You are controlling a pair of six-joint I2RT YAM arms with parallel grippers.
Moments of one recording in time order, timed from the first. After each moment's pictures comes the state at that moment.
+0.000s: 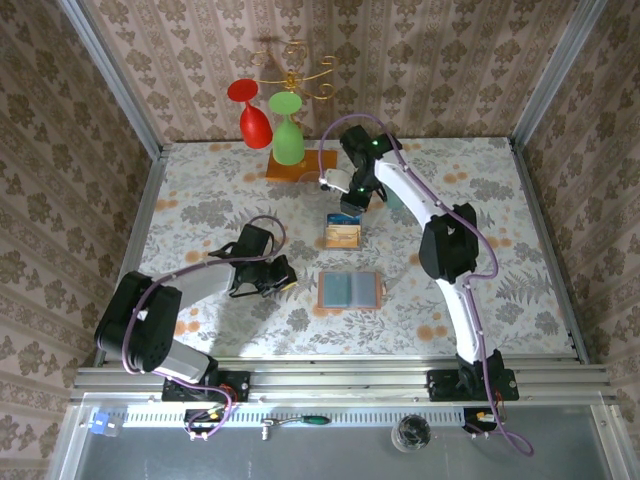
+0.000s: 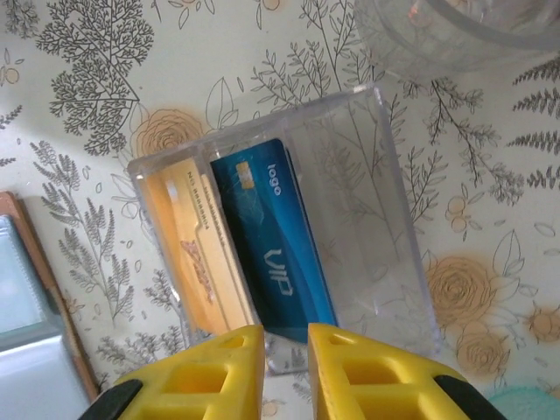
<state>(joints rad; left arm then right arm) -0.50 1.47 0.66 -0.25 0.45 -0.85 0.43 2.31 2.25 -1.26 -0.19 -0.72</state>
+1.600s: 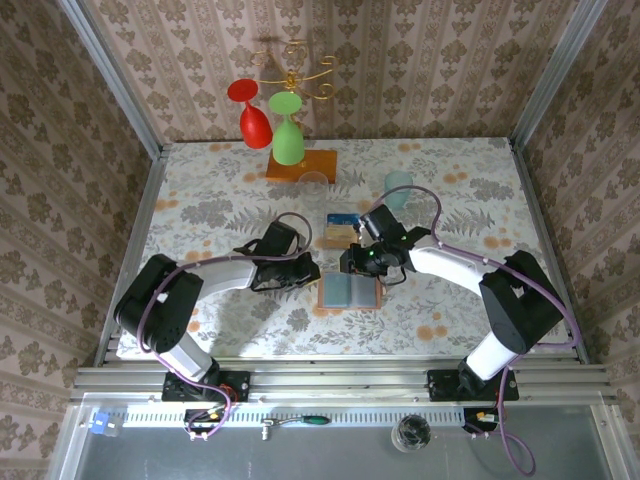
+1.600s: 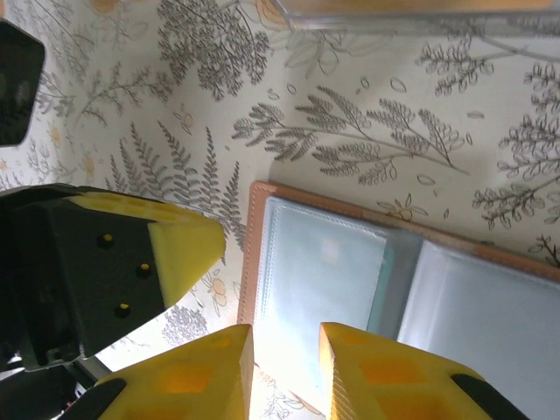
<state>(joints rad) -0.65 1.61 0.75 -0.09 0.45 -0.89 0.58 1.61 0.96 -0.37 -0.37 0.67</state>
